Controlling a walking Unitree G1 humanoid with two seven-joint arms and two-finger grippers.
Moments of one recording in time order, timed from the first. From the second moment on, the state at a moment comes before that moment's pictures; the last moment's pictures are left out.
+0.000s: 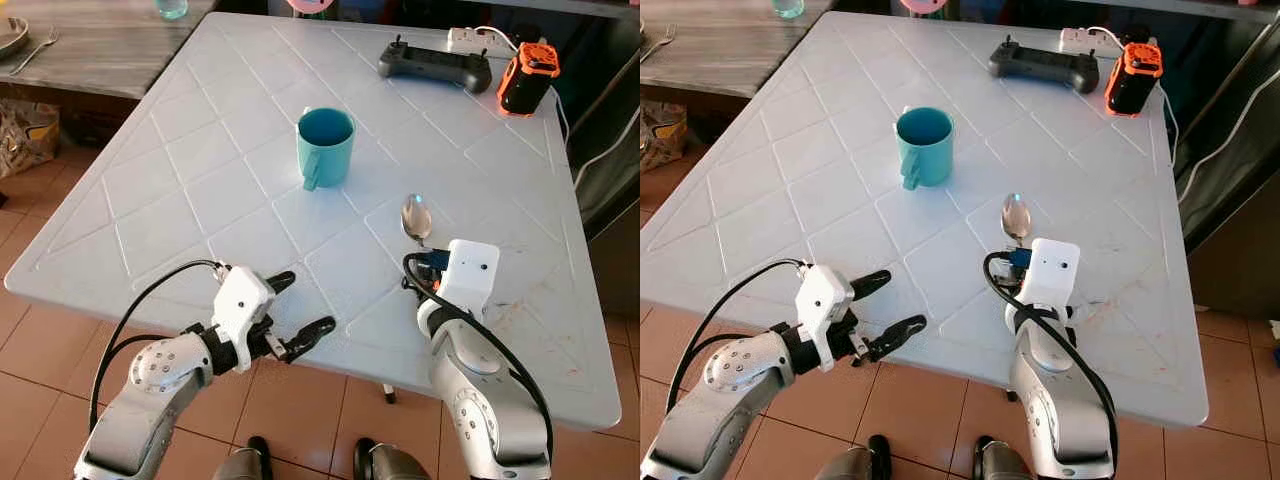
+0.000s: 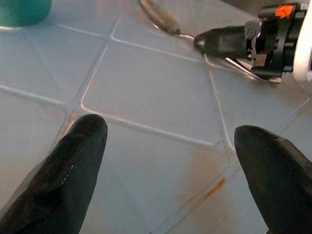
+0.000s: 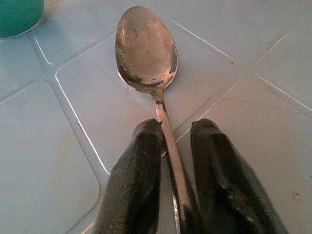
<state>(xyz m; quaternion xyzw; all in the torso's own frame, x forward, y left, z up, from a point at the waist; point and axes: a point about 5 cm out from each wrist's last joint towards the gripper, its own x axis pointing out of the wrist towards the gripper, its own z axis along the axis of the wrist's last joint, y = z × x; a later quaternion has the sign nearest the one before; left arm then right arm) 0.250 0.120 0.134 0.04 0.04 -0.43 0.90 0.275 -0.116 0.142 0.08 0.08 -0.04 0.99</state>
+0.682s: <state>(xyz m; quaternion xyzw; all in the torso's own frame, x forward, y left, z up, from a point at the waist) 0.250 0.112 0.137 0.00 0.03 -0.44 0.90 0.275 -0.115 0.142 0.08 0.09 -0.03 0.99</state>
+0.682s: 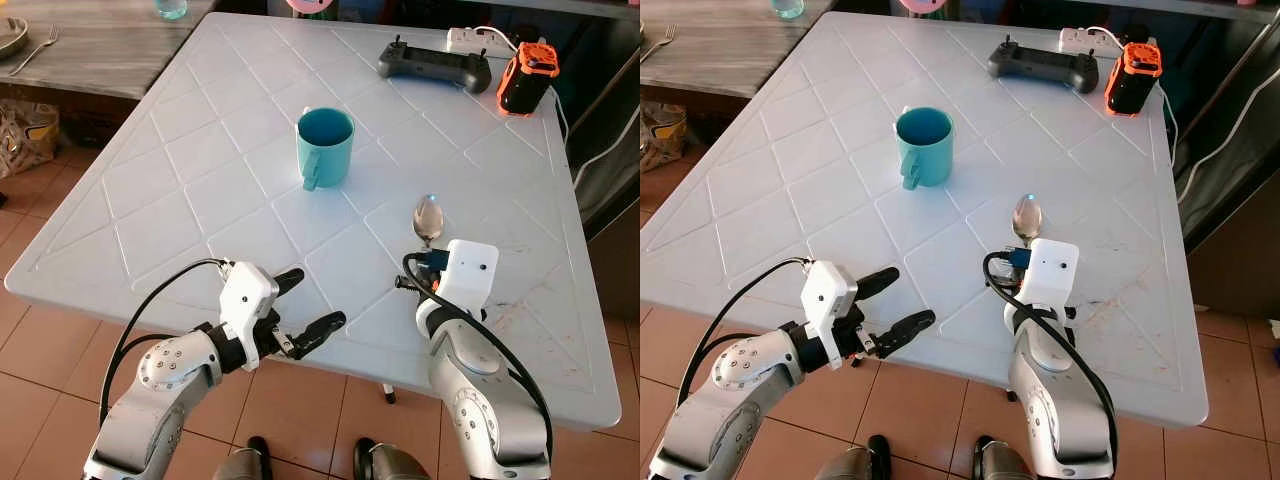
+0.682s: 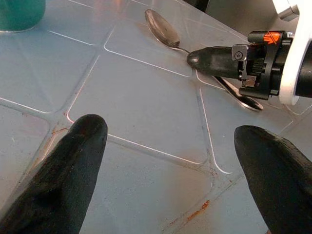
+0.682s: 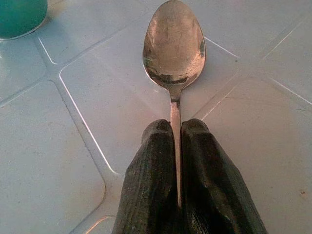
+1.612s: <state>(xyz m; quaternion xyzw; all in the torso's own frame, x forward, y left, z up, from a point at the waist) 0.269 0.110 0.134 0.01 0.00 -0.41 0.91 0.270 -0.123 0.188 0.02 -0.08 0.02 1.00</state>
